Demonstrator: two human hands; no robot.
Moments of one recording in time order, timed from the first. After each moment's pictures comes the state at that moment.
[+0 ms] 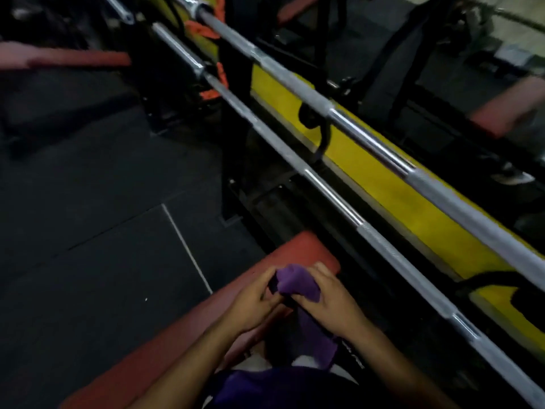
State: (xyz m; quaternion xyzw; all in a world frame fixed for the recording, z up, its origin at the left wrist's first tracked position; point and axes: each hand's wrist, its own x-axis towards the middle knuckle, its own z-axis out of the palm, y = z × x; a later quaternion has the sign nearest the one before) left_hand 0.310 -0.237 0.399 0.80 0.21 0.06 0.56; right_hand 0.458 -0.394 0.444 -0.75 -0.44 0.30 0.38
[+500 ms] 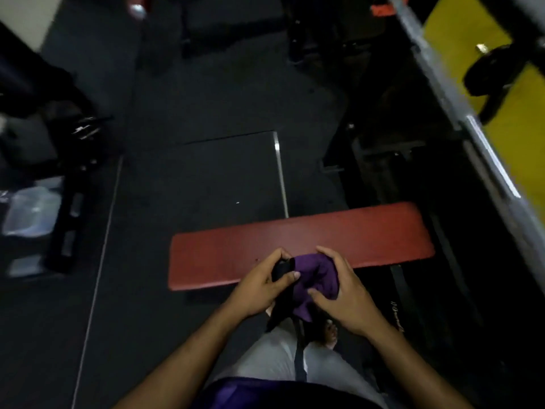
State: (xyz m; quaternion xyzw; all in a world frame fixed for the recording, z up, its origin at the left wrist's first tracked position) left_hand 0.112 -0.348 0.426 0.68 0.44 0.16 0.57; right_hand 0.318 -0.426 0.419 -0.64 -0.53 0.46 0.32
